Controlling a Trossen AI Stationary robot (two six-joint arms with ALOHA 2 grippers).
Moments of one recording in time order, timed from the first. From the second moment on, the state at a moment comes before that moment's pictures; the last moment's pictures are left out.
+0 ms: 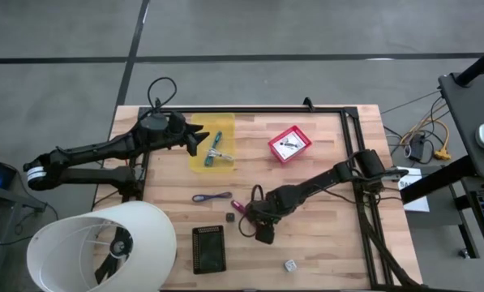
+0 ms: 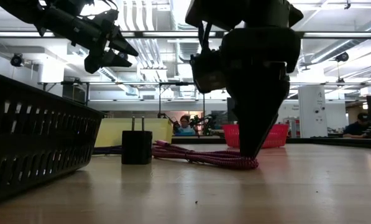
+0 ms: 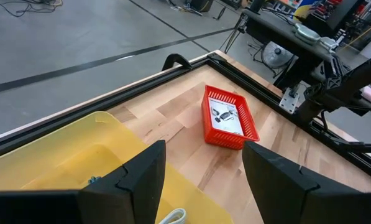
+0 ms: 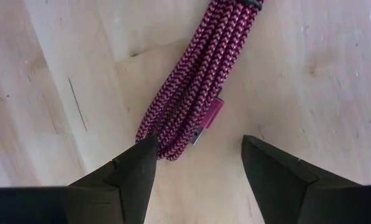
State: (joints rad) left arm 0.42 0.86 0.60 -0.01 -0.05 -0.40; right arm 0.29 2.02 1.32 -0.59 -0.13 0.65
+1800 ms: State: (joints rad) left arm 0.42 0.86 0.59 0.05 0.11 -0.30; right arm 0.25 1.80 1.27 -0.45 0.44 0.70
